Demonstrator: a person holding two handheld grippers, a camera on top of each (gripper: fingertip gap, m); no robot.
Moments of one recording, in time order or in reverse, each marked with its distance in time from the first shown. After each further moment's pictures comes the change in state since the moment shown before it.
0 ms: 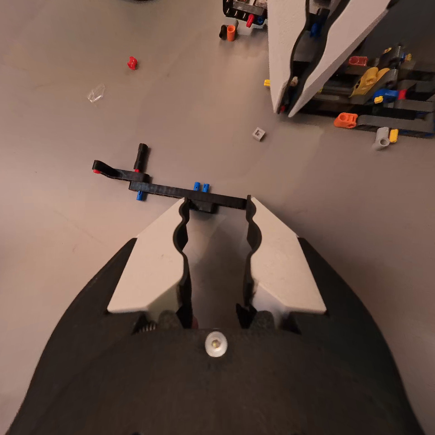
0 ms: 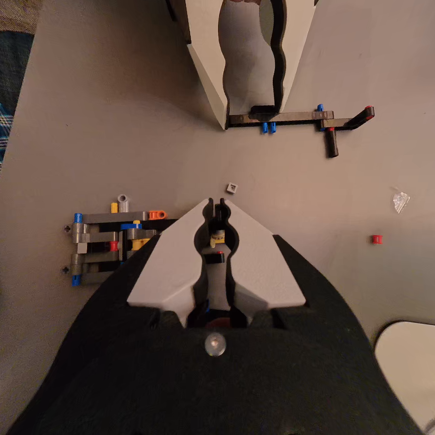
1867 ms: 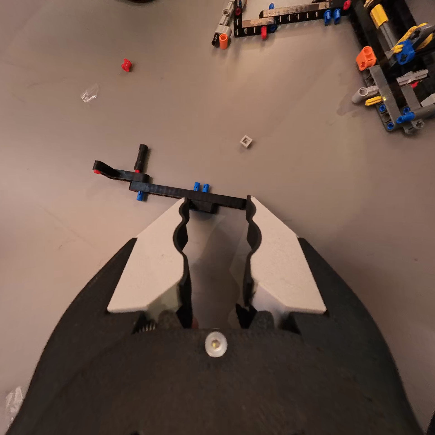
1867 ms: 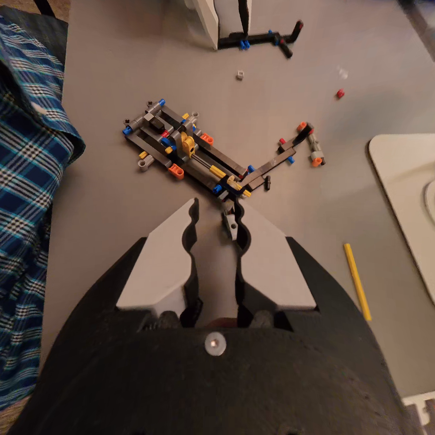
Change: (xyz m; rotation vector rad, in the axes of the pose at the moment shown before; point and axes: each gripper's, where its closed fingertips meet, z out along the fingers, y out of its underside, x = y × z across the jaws) left arm 0.013 -0.005 0.001 -0.004 -0.032 -0.034; right arm -0.072 0.109 -0.106 0.185 0.284 0.155
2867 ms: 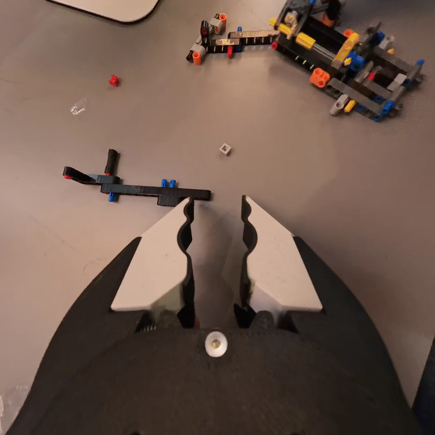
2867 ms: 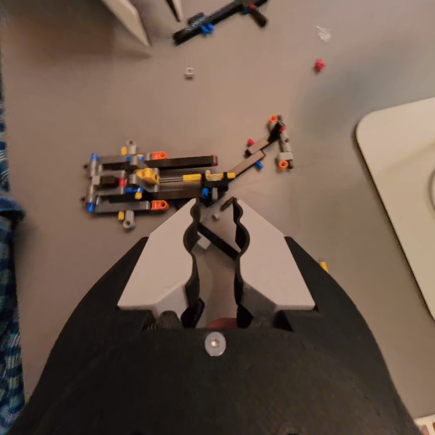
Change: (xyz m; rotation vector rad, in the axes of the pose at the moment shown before) left arm 0.017 -0.007 -0.004 0.045 0.018 0.010; right arm 0.049 -0.012 0.032 -0.127 -0.030 0.180
